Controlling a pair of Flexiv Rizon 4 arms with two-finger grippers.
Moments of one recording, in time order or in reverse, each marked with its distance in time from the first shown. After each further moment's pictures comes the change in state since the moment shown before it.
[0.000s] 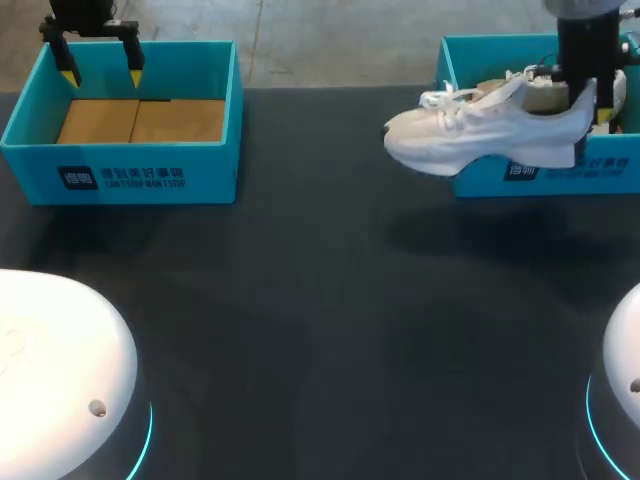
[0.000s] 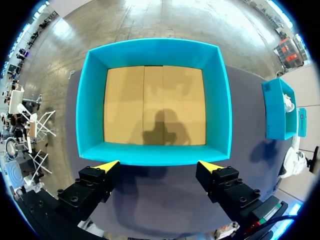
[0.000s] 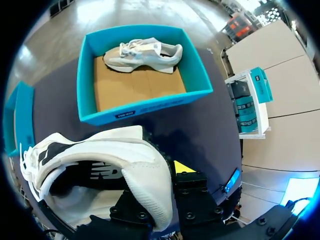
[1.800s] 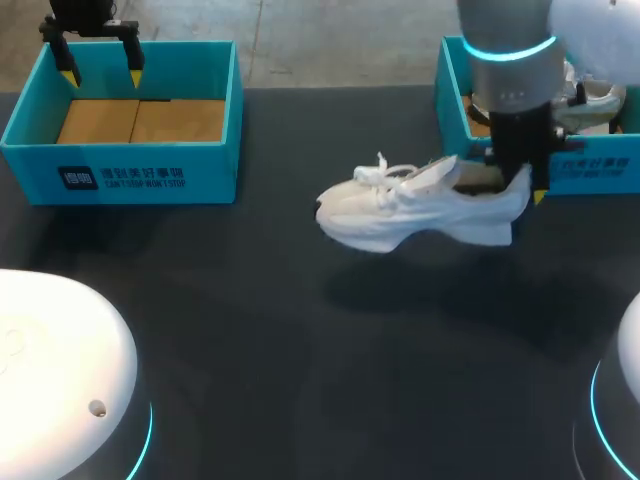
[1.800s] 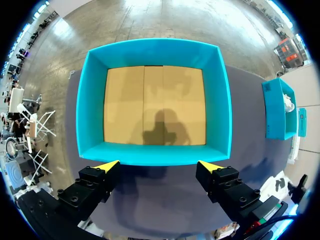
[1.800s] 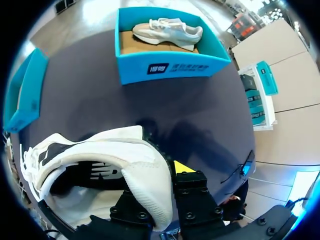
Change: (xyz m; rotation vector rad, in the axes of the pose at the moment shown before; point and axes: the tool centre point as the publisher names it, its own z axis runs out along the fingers) left arm 0.000 0.000 0.000 0.000 0.000 0.000; right arm 0.078 -0.130 0.009 -0.004 0.042 -0.028
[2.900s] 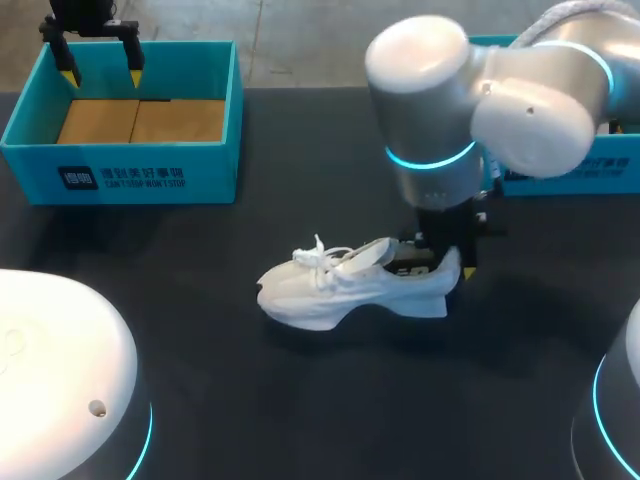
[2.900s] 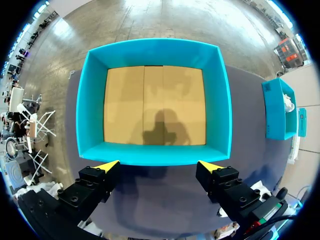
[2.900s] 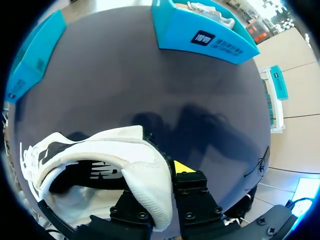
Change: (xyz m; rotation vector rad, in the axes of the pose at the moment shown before) left arm 0.000 0.000 0.000 0.000 0.000 0.000; right arm 0.093 -0.078 0.060 0.017 0.028 -0.089
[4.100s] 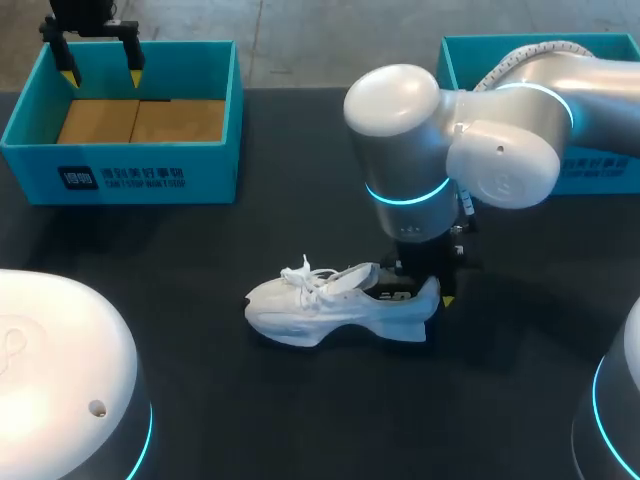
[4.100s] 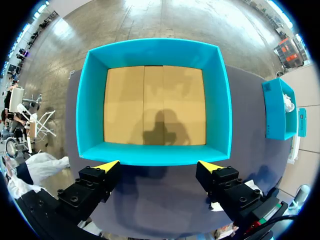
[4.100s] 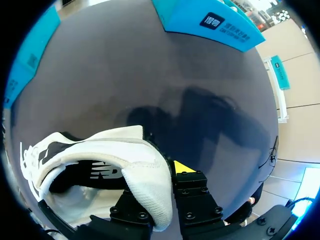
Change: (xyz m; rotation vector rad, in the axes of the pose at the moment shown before) left arm 0.000 0.000 0.000 0.000 0.000 0.000; right arm 0.030 -0.015 0.042 0.032 0.012 0.068
